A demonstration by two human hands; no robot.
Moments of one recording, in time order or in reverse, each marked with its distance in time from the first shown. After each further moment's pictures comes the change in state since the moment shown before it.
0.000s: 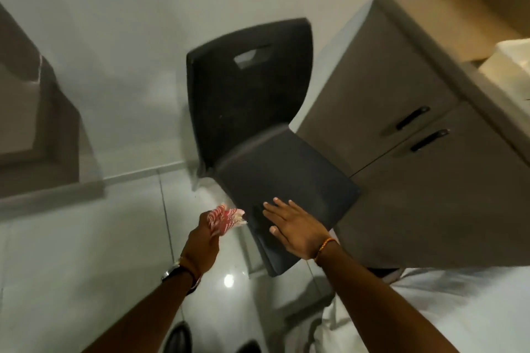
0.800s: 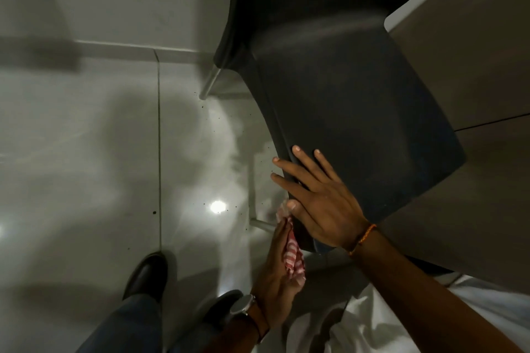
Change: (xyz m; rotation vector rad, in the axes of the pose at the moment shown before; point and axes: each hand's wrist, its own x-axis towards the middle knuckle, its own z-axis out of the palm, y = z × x) left_hand -0.033 -0.166 0.290 -0.685 -0.189 0.031; right_hand 0.079 0.036 0.174 -0.126 0.185 -0.307
